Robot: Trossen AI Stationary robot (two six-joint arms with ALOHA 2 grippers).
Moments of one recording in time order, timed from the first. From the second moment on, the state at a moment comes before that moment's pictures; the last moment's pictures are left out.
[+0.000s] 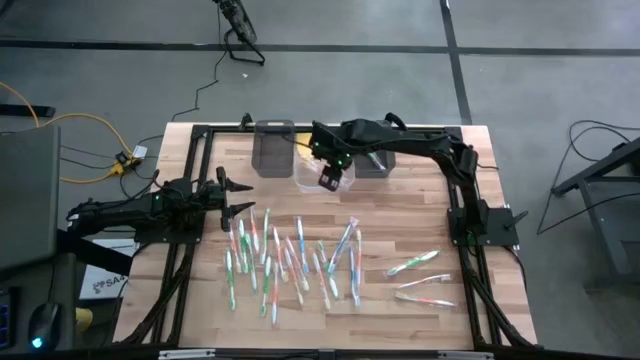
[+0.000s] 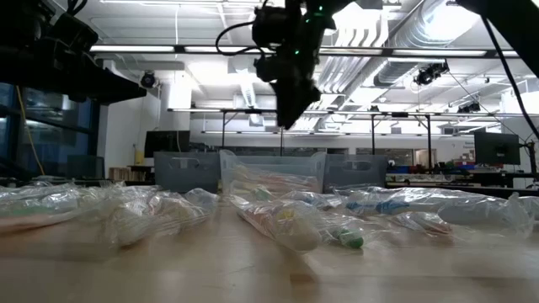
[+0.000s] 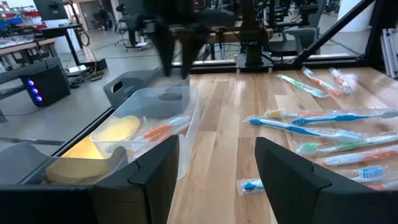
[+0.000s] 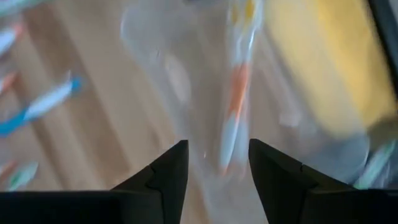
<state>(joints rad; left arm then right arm) 0.13 0.04 0.07 -0.08 -0.08 0.11 -0.29 2.04 1.89 -1.10 0.03 0.14</state>
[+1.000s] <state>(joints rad) 0.13 0.04 0.07 -0.08 -0.08 0.11 0.16 1.83 1.52 -1.40 0.13 0.73</state>
